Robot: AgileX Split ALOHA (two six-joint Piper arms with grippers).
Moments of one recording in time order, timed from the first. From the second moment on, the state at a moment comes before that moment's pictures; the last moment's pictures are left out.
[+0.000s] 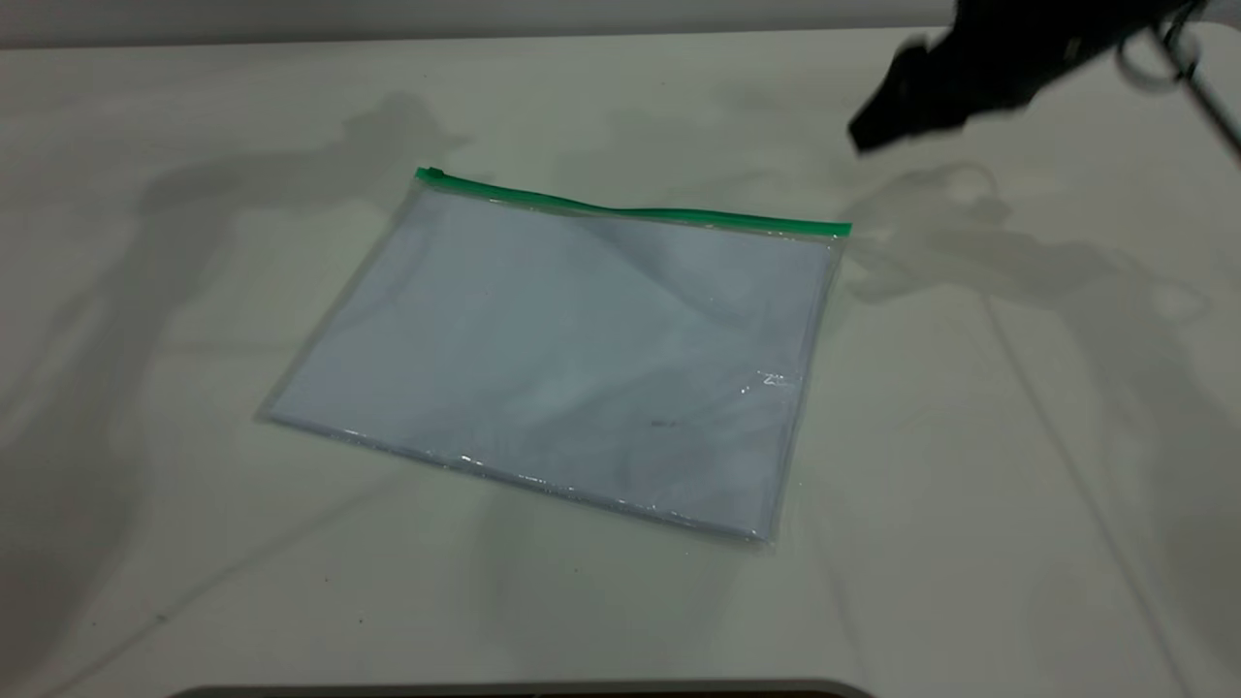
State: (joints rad) left arm -0.08 2.34 -2.18 -0.83 1.12 1.10; right arm 0.08 2.27 -1.35 1.17 0.51 -1.48
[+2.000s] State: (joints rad) left arm -0.08 0.49 -0.51 -0.19 1.06 0.29; right arm 0.31 0.44 -0.48 -0.02 1.11 0.02
